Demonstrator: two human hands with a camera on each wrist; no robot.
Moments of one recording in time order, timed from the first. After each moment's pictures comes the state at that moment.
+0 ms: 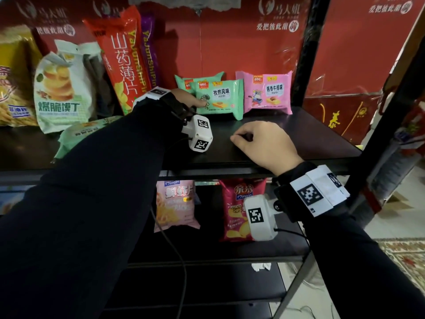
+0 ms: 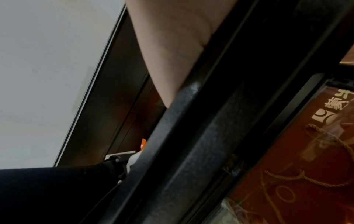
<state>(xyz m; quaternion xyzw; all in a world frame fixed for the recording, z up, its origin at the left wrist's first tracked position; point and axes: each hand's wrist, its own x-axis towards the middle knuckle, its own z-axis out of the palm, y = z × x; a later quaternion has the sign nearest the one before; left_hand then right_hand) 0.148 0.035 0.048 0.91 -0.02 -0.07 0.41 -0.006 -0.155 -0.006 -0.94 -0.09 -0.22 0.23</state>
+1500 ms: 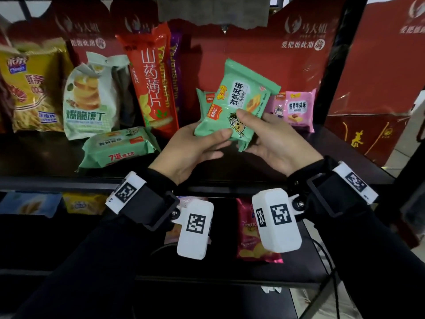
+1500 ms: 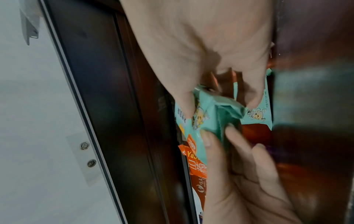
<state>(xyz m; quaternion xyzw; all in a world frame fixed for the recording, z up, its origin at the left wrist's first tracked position) 0.013 0.047 0.009 0.65 -0.15 -0.03 0.74 0.010 -0.115 0.032 -0.65 -0.12 0.01 0.75</state>
